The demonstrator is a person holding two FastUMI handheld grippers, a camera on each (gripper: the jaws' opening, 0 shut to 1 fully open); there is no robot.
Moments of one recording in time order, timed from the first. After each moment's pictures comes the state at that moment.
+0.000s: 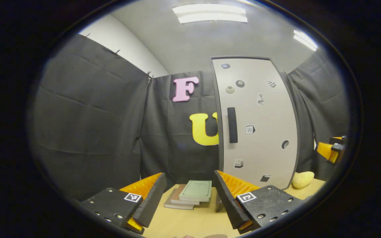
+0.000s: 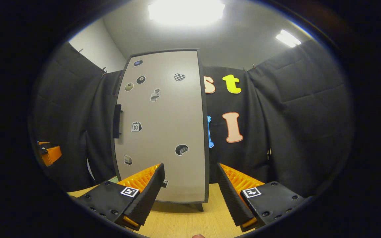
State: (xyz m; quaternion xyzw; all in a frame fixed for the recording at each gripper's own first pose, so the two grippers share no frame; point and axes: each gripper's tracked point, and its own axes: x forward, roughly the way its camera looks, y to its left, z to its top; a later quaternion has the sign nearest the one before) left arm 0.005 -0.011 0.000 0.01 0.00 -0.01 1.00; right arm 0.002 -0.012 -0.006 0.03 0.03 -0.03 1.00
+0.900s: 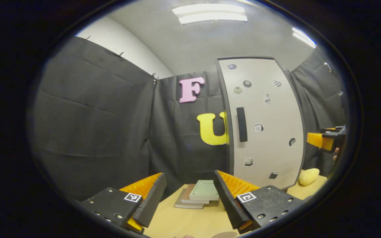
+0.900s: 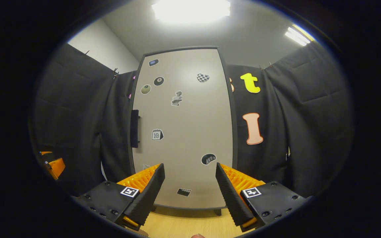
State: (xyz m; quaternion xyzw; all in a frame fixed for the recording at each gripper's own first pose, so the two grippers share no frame) left arm -0.010 0.033 0.004 0.03 0.00 0.02 1.00; right arm 0.048 0.034 0.024 0.03 0.03 0.05 1.00
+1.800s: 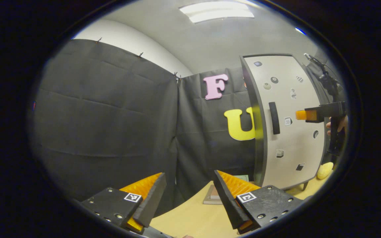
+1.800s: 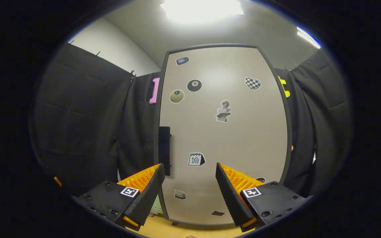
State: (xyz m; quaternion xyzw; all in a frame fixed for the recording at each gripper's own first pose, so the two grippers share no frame) left arm -0.042 0.135 -0.005 0.04 0.01 0.12 0.99; right arm 0.125 0.146 0.075 0.03 0.02 0.13 0.99
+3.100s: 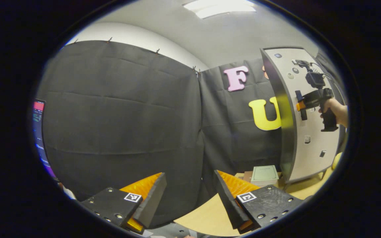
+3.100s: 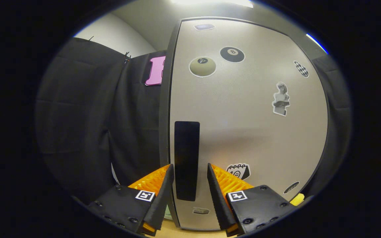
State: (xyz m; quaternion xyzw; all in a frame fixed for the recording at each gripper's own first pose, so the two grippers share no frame) left arm -0.076 0.233 -0.026 0.06 0.04 0.20 0.98; right arm 0.221 0.232 0.057 0.01 0.10 0.11 0.99
